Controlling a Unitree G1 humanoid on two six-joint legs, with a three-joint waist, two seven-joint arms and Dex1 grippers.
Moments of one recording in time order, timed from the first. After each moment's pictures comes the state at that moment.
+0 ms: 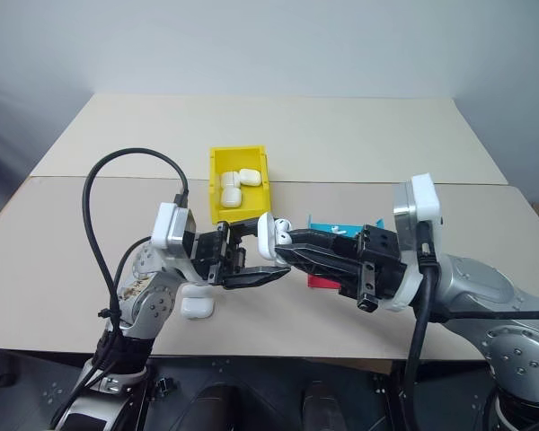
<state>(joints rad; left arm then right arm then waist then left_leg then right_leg) -0.45 0.23 -0.13 -0.15 -0.63 0.09 -1.23 -0.25 -0.78 -0.26 -0.73 1.34 0.76 0.59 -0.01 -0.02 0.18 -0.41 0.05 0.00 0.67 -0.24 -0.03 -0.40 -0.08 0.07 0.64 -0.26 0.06</state>
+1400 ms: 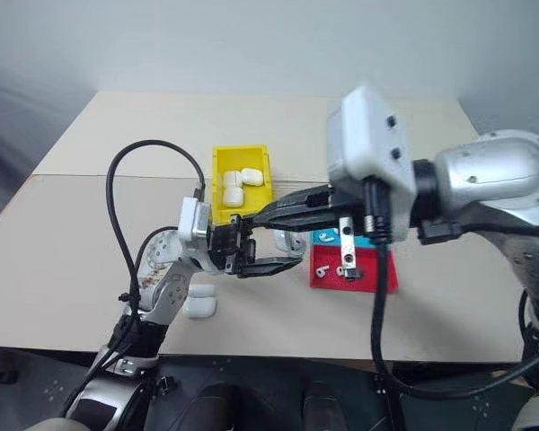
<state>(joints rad) -0.54 0.18 -0.16 0.02 -0.51 -0.03 -1.25 -0.94 -1.01 0.09 -0.57 0.97 0.80 0.92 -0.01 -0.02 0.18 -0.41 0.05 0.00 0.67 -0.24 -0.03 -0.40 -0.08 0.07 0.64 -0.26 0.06</state>
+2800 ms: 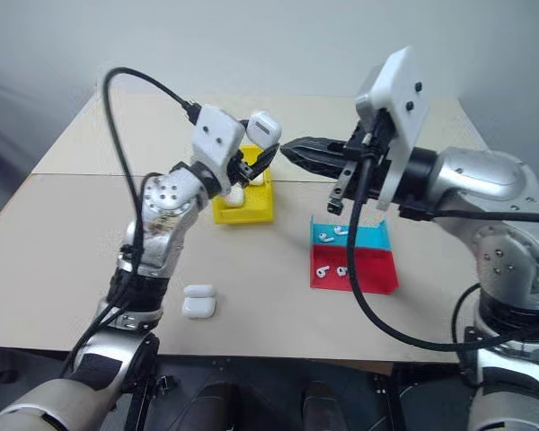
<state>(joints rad) -0.84 0.17 -0.13 0.02 0.05 0.49 -0.33 -0.81 -0.71 -0.16 -0.57 0.87 1.00 0.57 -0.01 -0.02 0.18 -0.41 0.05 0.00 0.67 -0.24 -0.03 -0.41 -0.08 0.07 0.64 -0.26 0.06</state>
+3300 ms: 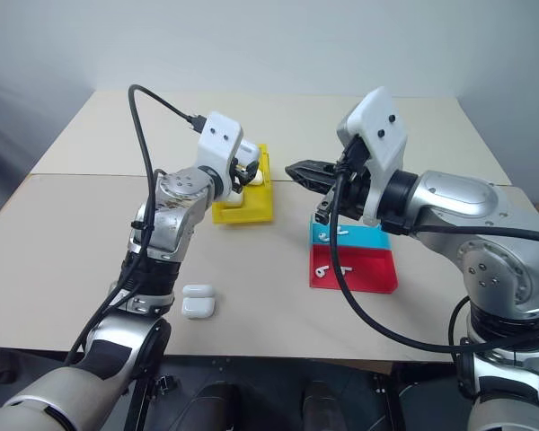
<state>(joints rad) -0.94 0.14 -0.08 0.14 0.05 0.84 -0.26 -0.73 -0.73 -0.10 -0.57 0.85 1.07 0.46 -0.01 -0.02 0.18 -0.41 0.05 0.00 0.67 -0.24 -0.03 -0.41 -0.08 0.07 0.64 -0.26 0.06</state>
